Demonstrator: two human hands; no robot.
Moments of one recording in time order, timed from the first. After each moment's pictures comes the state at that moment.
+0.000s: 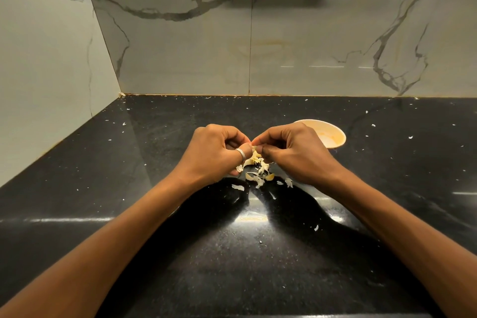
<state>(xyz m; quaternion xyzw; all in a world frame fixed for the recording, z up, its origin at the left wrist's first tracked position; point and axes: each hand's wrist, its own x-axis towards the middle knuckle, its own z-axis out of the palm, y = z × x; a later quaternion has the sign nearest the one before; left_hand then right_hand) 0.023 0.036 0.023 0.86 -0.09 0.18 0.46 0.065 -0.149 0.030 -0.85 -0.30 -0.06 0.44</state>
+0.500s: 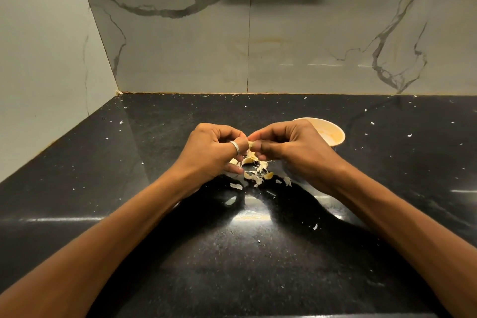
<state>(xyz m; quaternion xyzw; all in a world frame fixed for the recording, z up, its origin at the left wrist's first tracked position) 0.020 0.033 0.025 0.79 -0.04 0.11 0.60 0.066 -0.152 0.028 -0.75 -0.26 0.08 0.61</state>
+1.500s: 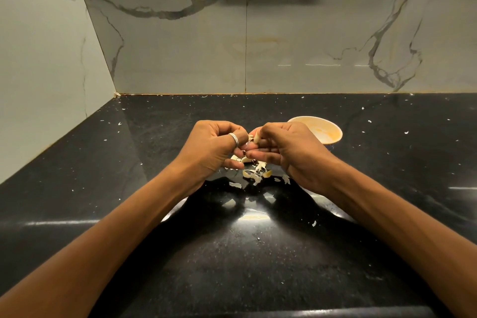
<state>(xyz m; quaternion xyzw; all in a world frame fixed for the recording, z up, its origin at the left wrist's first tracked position) 0.015 0.026 0.036 0.75 -0.03 0.08 0.65 0.053 -0.136 0.039 -0.65 -0.12 0.17 0.74</state>
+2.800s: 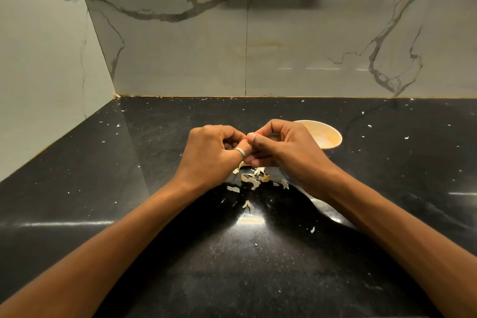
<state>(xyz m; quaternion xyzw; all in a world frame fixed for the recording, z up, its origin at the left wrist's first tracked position) 0.026 0.029 0.016 0.86 -0.10 0.30 0.39 0.053 -0.141 0.035 -0.69 -0.20 0.11 0.69</state>
